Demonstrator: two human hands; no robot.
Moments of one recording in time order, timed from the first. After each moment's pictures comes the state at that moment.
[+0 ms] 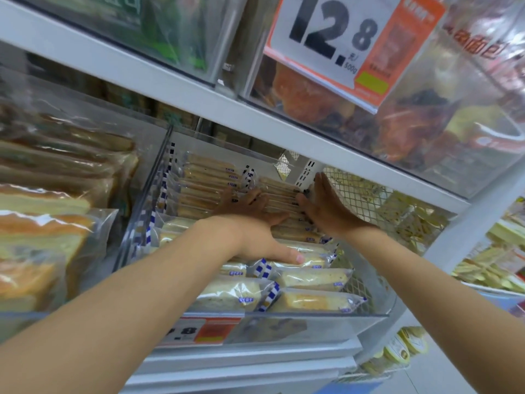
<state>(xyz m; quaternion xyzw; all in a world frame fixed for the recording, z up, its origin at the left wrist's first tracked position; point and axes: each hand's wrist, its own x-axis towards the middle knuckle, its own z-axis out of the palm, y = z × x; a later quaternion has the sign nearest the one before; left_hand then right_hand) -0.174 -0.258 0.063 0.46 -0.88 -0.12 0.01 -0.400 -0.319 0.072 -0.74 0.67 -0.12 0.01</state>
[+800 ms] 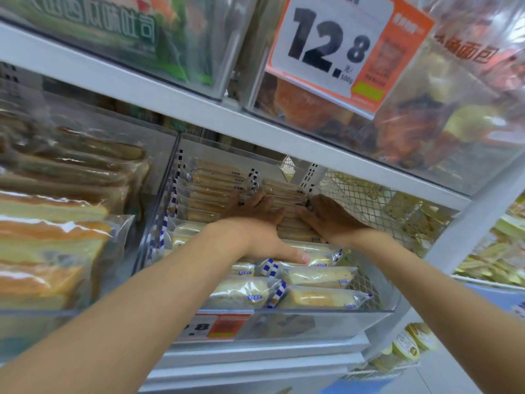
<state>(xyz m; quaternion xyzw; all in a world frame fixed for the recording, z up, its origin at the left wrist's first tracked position) -0.175 -0.258 0.061 0.46 -0.88 -0.13 0.03 -0.402 -0.304 0.066 -0.74 0.67 0.00 -0.01</state>
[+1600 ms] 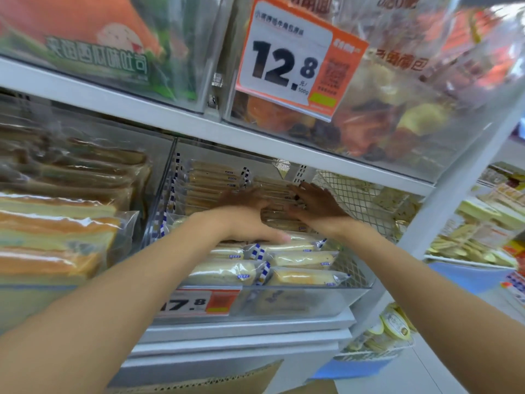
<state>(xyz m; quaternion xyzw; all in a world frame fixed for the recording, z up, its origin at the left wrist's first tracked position) -0.167 -0.253 0.073 0.46 -0.86 -0.19 0.10 -0.387 -0.274 0.080 -0.74 0.67 -0.04 0.00</state>
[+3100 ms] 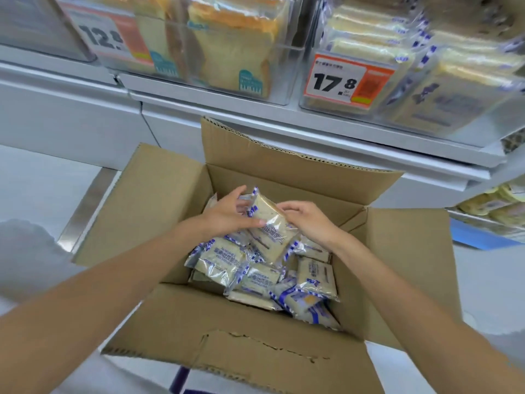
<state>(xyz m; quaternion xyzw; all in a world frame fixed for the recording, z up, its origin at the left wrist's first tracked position) 0.008 0.029 -0.145 0.64 -0.47 -0.57 0.19 -0.203 -0.005 -0.143 -0.61 0.52 -0.11 0.59</state>
